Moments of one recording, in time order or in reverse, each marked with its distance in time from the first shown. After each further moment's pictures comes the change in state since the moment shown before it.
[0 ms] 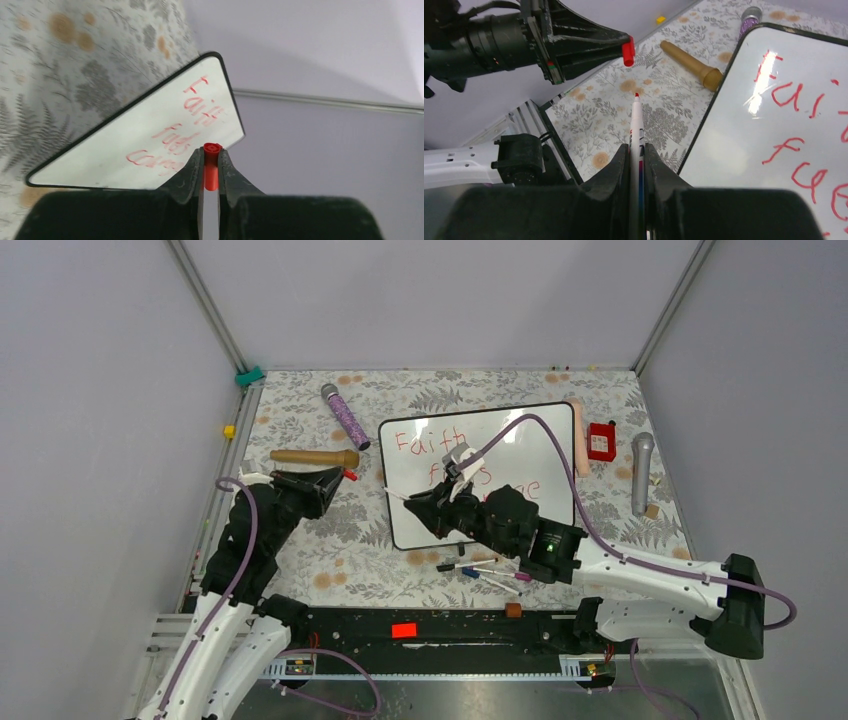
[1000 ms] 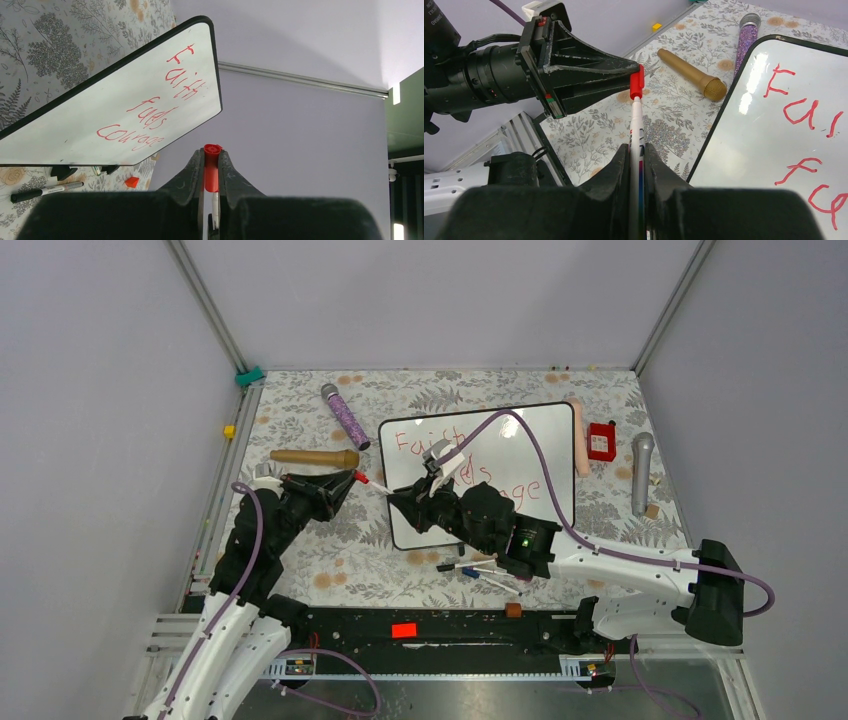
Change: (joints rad) left arm 0.000 -0.025 -0.108 0.176 0.154 -0.153; right arm 0.024 0.148 0.063 0.113 0.050 -0.006
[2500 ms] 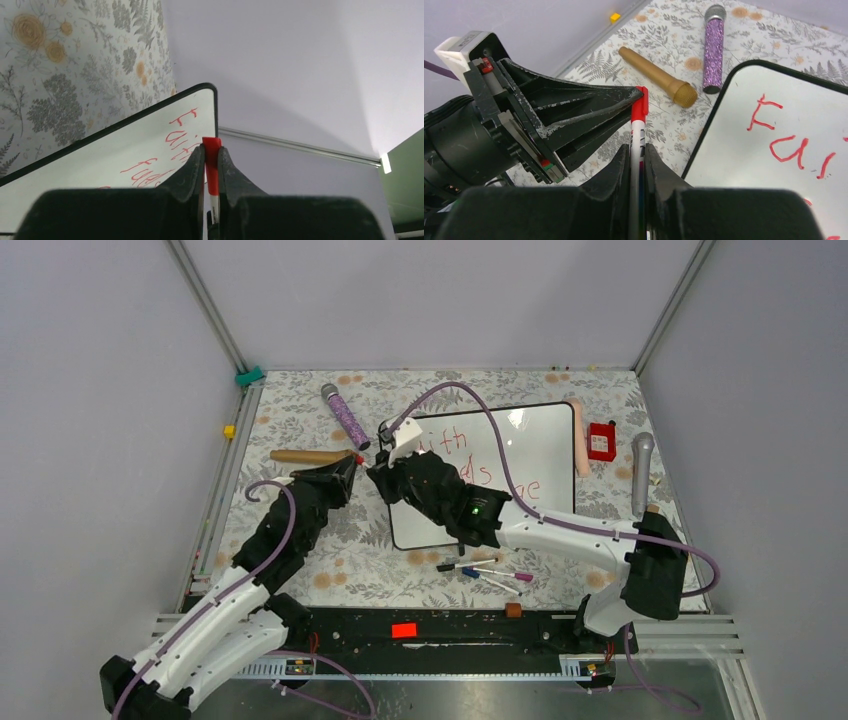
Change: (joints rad) left arm -0.272 0.144 -0.015 0.136 -0.527 -0.121; right arm -0.049 0.315 0.314 -0.108 0.087 -0.033
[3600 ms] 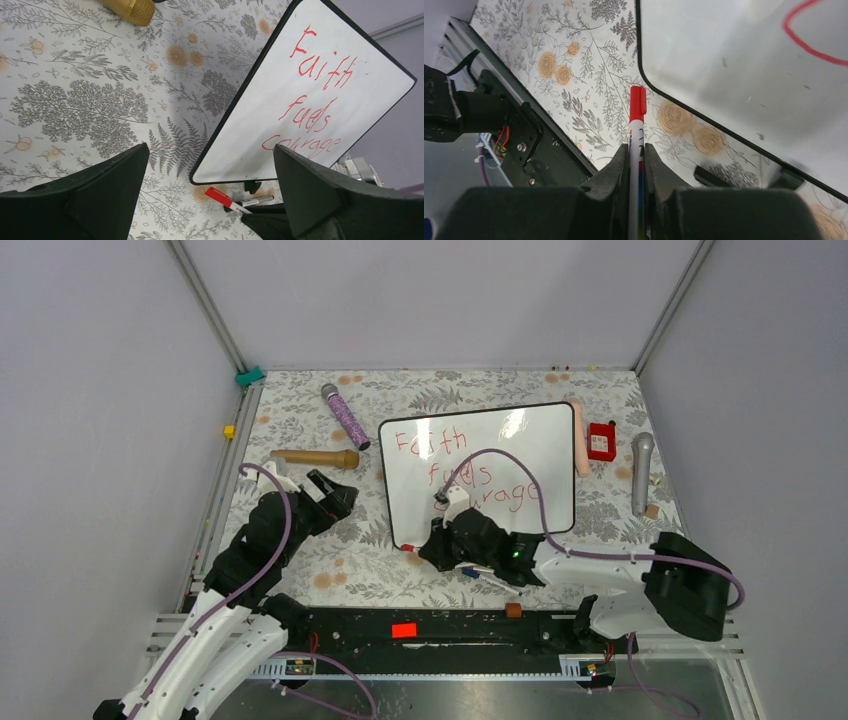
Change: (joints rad) left arm 0.086 -0.124 0.097 -0.435 0.161 0.863; right arm -0.062 -0.259 -0.646 0.022 -0.293 0.407
